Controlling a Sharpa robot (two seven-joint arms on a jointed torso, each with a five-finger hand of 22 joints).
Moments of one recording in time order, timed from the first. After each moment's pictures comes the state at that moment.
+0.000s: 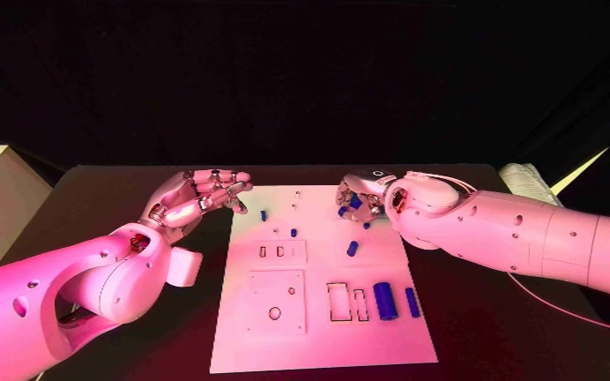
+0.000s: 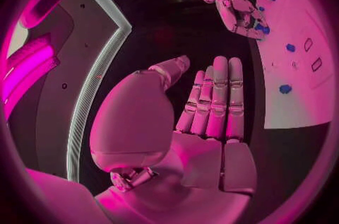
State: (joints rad) left arm 1.16 -0.99 0.00 1.73 -0.13 -0.31 0.45; left_hand 1.33 -0.22 0.54 0.07 0.13 0.92 0.20 0.22 0.23 1.12 0.14 0.07 0.07 1.05 0.07 0.76 0.60 0.18 0.81 0.18 0.84 0.50; right arm 1.30 -0.70 -0.16 1.30 -1.56 -0.25 -0.12; right_hand 1.29 -0.23 0.51 -0.01 0.19 1.02 0.16 0.14 0.25 1.13 0.10 0.08 0.07 1.46 0.01 1.19 1.07 0.08 1.40 0.12 1.34 1.20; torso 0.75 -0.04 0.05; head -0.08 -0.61
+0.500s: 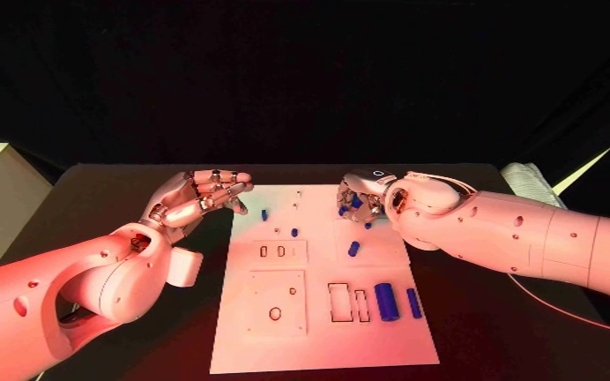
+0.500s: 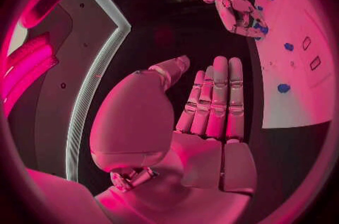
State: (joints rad) left arm 1.16 -0.99 0.00 1.73 -0.13 -0.31 0.45; left_hand 1.33 -0.22 0.55 0.07 0.13 0.92 0.20 0.22 0.23 1.12 0.14 0.07 0.07 1.04 0.07 0.76 0.60 0.18 0.81 0.18 0.84 0.50; right arm 1.30 -0.69 -0.16 1.30 -1.56 -0.27 -0.12; right_hand 1.30 -0.21 0.57 0.01 0.15 1.09 0.13 0.18 0.29 1.21 0.07 0.11 0.08 1.46 0.00 1.25 1.12 0.07 1.42 0.10 1.39 1.28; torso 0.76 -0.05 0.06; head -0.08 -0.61
